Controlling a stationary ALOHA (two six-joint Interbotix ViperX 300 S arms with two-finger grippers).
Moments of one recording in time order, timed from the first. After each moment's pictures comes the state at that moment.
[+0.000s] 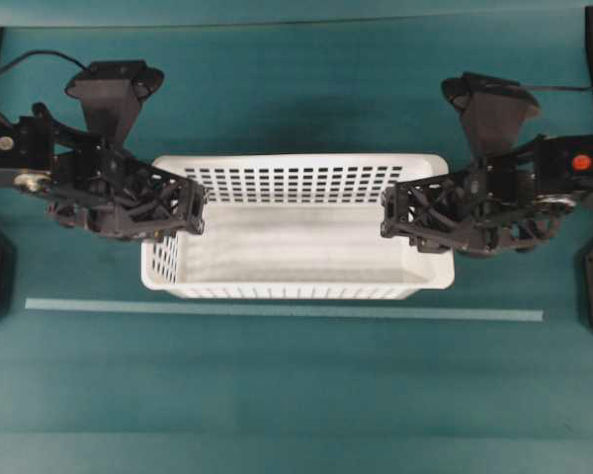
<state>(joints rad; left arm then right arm) 0.10 -0.26 0.51 0.02 0.93 -1.33 -0.07 -0.25 0.53 -0.01 0.98 1.53</state>
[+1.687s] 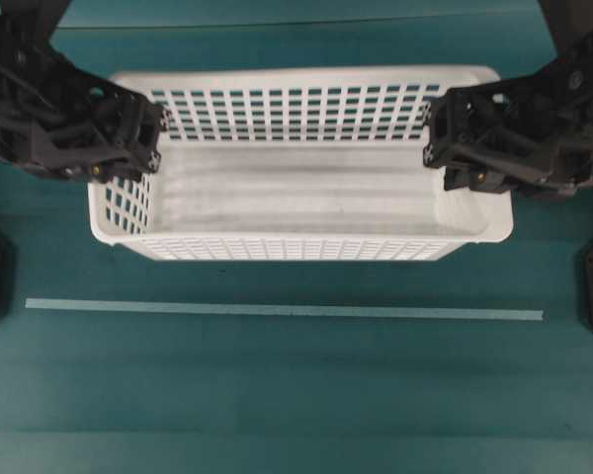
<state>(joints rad) 0.11 -0.30 0.00 0.02 1.51 -1.24 -0.06 -0.29 0.02 -0.01 1.50 1.48</state>
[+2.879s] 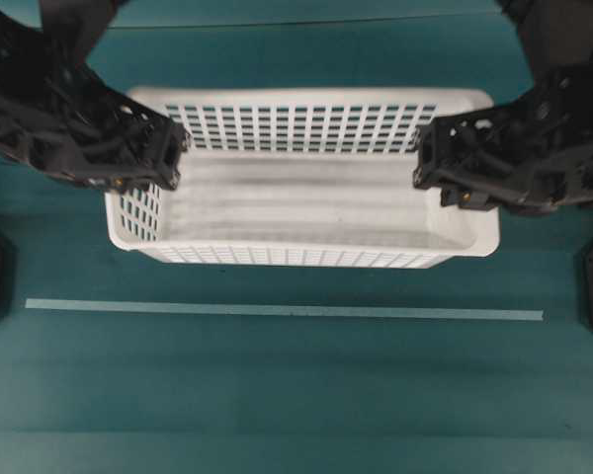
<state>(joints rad) 0.12 -0.26 0.11 0.02 1.46 -1.19 -0.07 -0.30 0.20 -0.01 1.40 1.48</state>
